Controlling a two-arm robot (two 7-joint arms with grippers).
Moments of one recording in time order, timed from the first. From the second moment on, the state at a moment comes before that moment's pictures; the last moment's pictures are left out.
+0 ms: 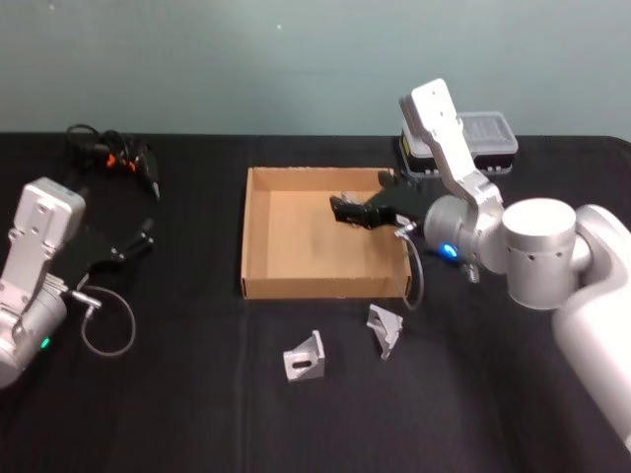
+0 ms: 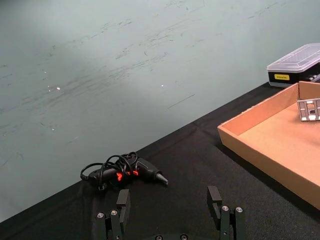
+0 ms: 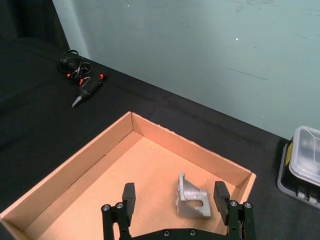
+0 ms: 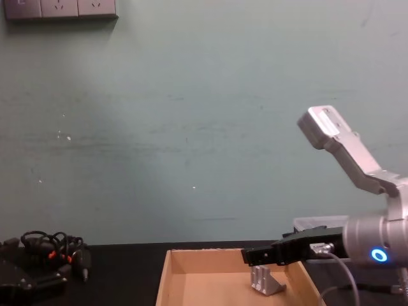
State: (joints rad) left arm -0.20 0.60 0.45 -1.41 -0.25 -0.12 0.03; right arm 0.54 0.20 -0.40 -1.16 0.18 0.35 0.35
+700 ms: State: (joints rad) left arm -0.20 0.60 0.45 -1.41 -0.25 -0.12 0.03; right arm 0.28 0.33 -0.35 -1.55 0.23 0.43 0.34
